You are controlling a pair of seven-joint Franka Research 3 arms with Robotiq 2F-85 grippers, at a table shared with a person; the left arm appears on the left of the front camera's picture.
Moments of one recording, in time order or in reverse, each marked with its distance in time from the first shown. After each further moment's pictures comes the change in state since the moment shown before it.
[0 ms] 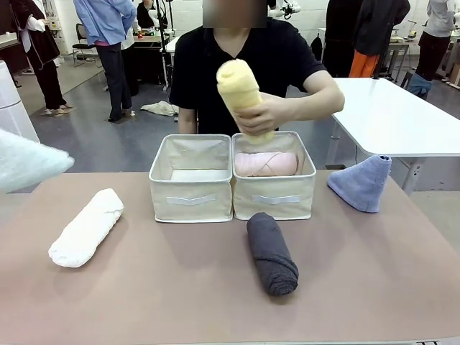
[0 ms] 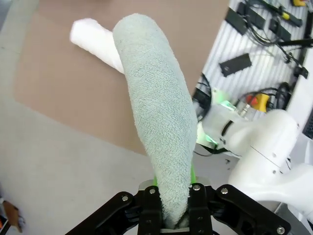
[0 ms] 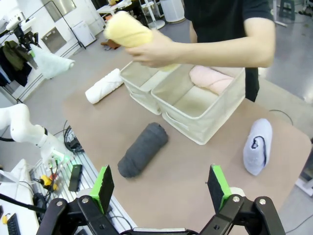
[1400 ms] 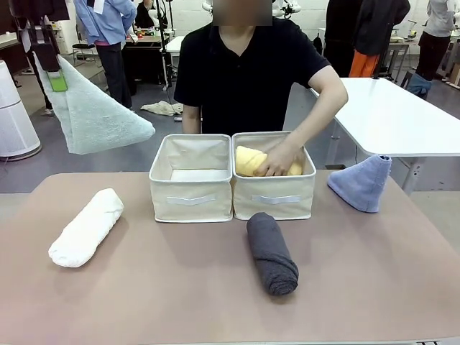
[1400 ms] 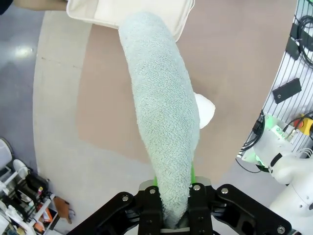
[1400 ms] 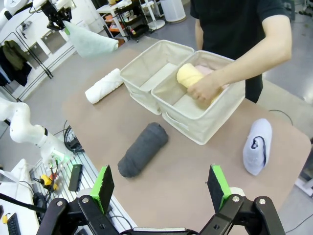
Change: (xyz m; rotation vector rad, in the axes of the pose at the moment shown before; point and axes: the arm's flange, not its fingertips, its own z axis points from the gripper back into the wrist) left arm 0.211 0.044 -0.012 0.208 0.100 -0.118; right arm 0.001 0.001 0.000 0.000 0.001 0.001
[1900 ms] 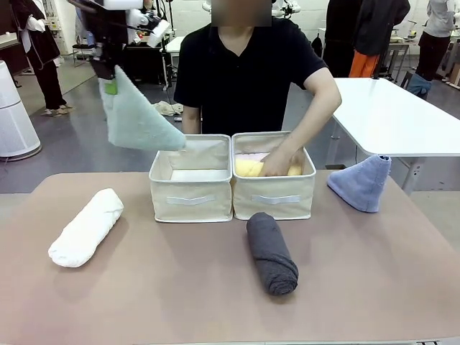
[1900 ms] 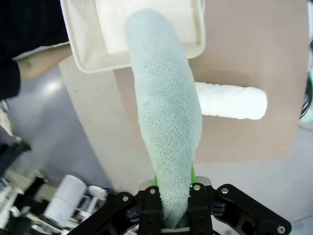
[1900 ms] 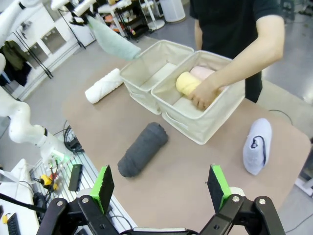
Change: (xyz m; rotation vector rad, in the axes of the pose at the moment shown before) left arm 0.114 0.021 -0.035 0.153 0.131 -0.474; right arm 0.000 0.000 0.000 -0.001 0.001 0.000
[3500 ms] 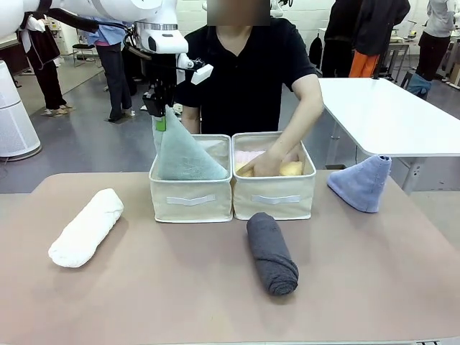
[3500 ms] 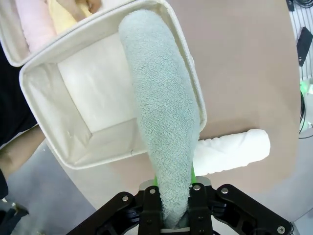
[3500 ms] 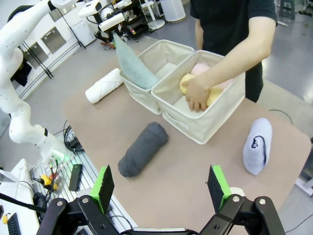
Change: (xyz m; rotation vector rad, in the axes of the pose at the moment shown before) left arm 0.083 0.037 -0.088 -0.204 -0.154 -0.182; right arm 0.000 0.000 0.000 0.001 0.001 -0.001
